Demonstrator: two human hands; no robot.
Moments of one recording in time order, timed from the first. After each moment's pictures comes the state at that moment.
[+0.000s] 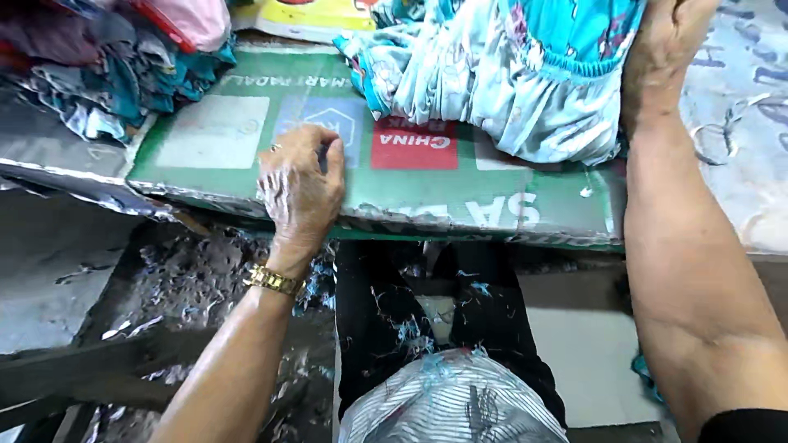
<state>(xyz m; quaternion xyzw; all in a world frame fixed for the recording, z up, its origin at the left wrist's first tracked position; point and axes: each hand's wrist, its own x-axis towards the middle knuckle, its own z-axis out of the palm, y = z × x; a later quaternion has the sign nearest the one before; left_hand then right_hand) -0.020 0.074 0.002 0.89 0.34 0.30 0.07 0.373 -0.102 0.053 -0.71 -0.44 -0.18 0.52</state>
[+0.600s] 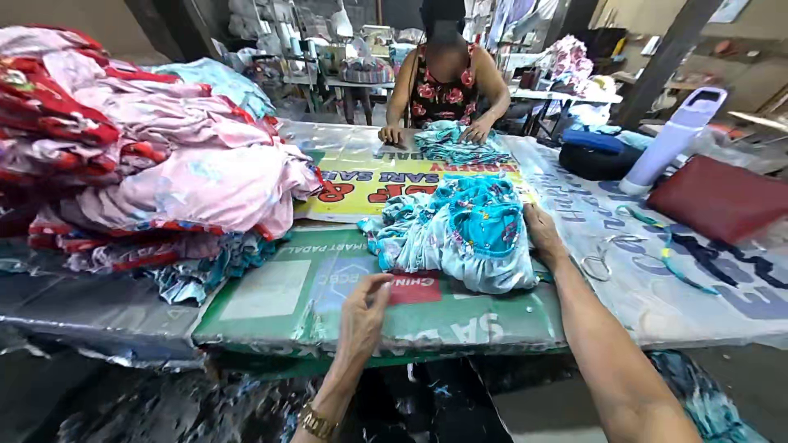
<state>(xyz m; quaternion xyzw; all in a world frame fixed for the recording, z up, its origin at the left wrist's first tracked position) 0.012 0.048 0.023 0.77 0.24 0.34 0.49 0.398 -0.126 0.029 -0.78 -0.31 -0.02 0.54</state>
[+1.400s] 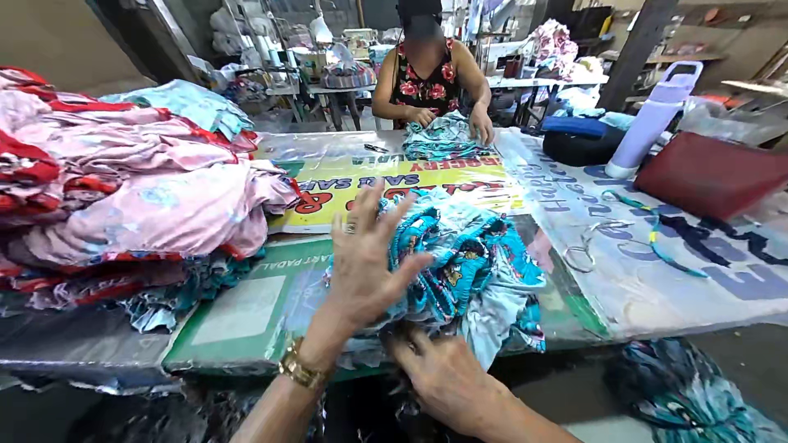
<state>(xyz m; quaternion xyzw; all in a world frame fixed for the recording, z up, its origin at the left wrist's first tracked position) 0.075 0.035 0.129 0.91 0.05 0.38 0.12 0.115 -0.143 0.029 -0.67 -0.65 -0.21 0.27</state>
